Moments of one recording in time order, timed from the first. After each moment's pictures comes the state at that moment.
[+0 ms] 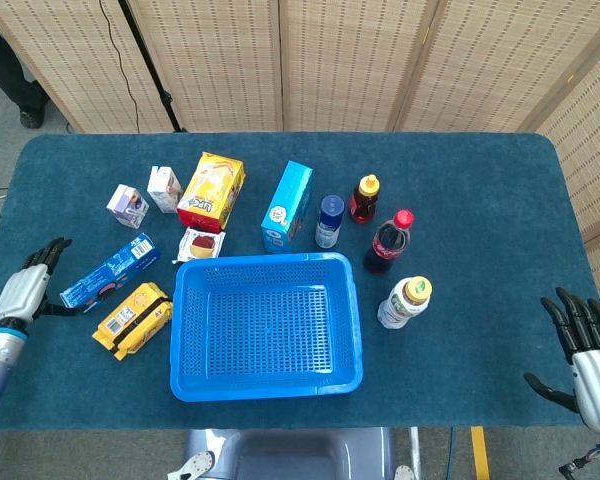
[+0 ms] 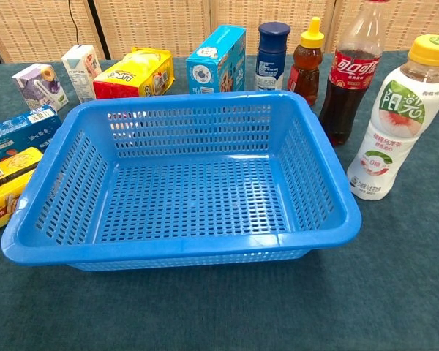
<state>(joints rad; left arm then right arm) -0.38 -1.26 -0.16 -1.29 1.22 0.91 -0.32 0.00 -0.99 0.03 -1.74 -1.68 1.64 0.01</state>
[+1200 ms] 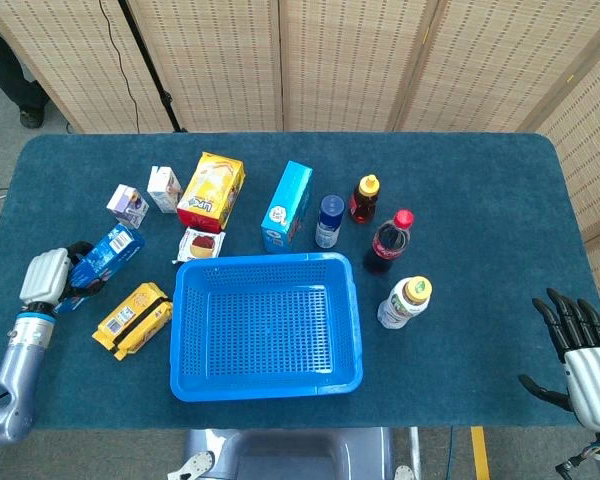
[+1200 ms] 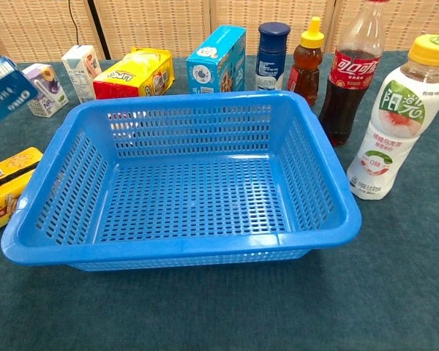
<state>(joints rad) -0.41 -1.38 -0.20 -1.21 1.21 1.07 -0.31 0.01 -0.98 0.02 -1.75 -1.68 1.61 0.03</state>
